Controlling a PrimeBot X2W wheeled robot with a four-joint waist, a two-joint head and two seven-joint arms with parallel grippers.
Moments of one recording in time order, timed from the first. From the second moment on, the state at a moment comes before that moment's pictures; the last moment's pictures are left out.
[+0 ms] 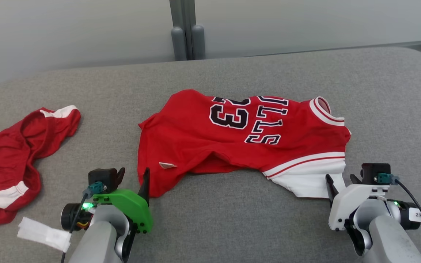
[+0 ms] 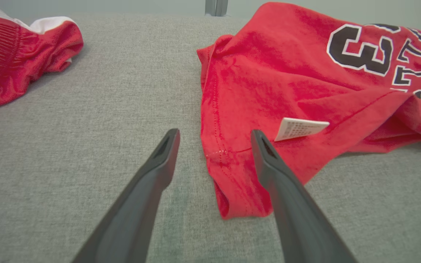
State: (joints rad) left arm -0.37 0.05 -0.20 0.76 -0.30 -0.09 -0.11; right arm -0.28 -0.05 -0.10 0.61 0.08 0.13 0.09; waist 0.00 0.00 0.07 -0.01
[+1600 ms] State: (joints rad) left arm -0.57 0.05 -0.46 1.01 -0.32 -0.07 -0.16; right arm -0.37 -0.05 -0.04 0.80 0.15 0.13 -0.04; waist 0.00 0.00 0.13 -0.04
